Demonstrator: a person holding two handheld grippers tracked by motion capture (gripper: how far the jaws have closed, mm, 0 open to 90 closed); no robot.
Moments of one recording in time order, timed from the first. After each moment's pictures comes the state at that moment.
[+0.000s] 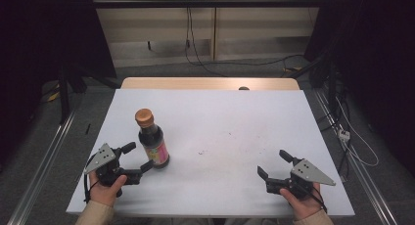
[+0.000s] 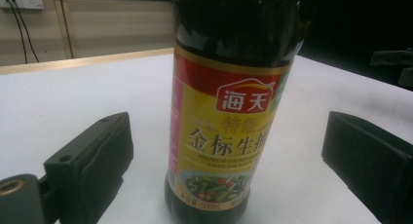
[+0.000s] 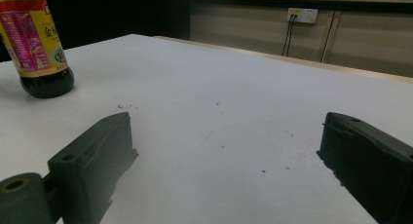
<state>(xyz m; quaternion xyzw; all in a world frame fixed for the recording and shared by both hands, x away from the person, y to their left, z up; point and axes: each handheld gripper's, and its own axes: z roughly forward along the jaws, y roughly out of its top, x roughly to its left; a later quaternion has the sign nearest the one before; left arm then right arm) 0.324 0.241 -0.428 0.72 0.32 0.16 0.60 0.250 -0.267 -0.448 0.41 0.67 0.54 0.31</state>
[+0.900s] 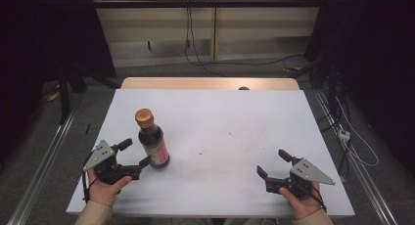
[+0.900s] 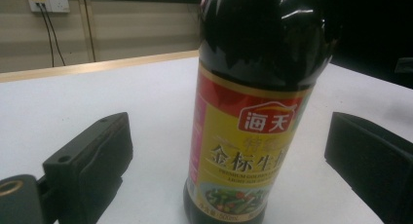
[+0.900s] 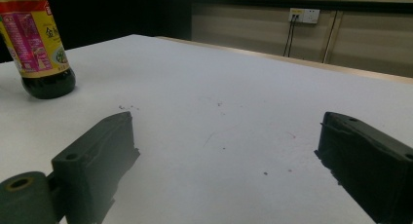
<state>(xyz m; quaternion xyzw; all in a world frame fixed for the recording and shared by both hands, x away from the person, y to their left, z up) 0.327 0.239 -0.417 0.71 0.34 0.19 0.58 0.252 -0.266 -0.448 0.41 0.67 0.54 0.31</state>
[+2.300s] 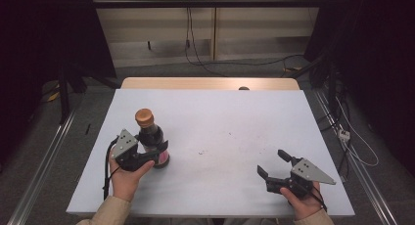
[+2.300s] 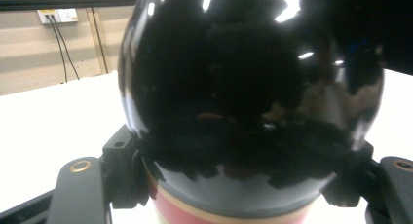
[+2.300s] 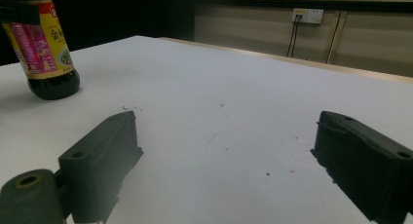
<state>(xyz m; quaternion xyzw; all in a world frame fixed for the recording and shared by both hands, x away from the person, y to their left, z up) 0.349 0.190 -0.410 0.72 0.33 0.23 0.56 0.251 -0.268 -0.447 0.40 0.67 0.55 0.30</state>
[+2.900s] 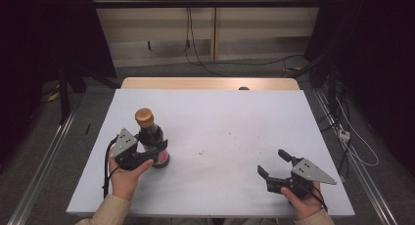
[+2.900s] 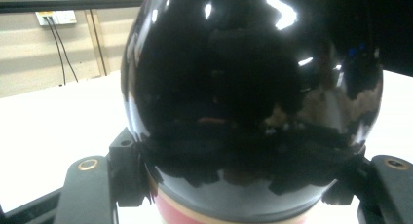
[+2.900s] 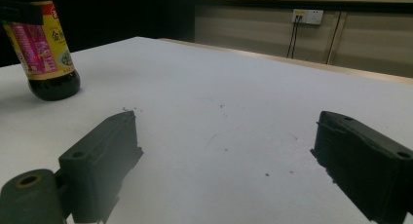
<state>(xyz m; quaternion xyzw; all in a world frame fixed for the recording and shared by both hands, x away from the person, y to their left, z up) 0.350 0.190 -0.408 0.72 0.33 0.23 0.56 0.251 -0.269 -0.446 0.40 0.67 0.55 0.30</state>
